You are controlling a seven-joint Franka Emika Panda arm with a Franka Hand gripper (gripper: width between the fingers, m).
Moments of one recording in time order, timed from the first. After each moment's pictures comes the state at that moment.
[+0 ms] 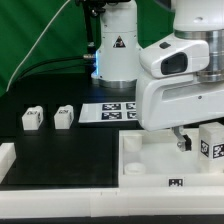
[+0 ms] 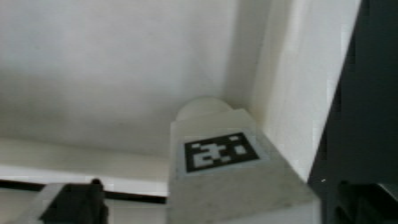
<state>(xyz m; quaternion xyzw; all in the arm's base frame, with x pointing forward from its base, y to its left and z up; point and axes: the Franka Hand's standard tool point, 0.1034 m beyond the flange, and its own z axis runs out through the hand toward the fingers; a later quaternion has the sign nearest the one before) 0.601 0.113 0.065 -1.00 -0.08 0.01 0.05</state>
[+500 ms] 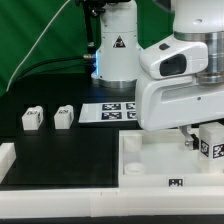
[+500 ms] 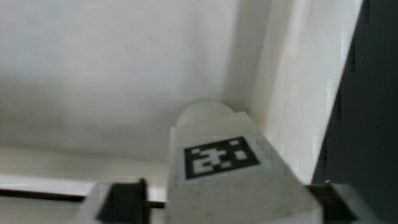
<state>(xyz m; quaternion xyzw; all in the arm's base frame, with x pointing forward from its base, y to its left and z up) 0.601 0.113 0.064 -1.00 -0.08 0.01 0.05</state>
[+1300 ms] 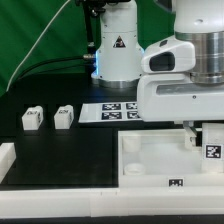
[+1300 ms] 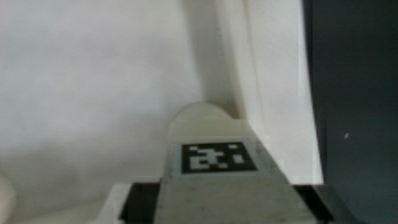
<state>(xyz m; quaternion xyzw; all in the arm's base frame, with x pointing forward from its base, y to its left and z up) 0.601 0.117 0.064 -0.98 0.20 0.02 0.05</state>
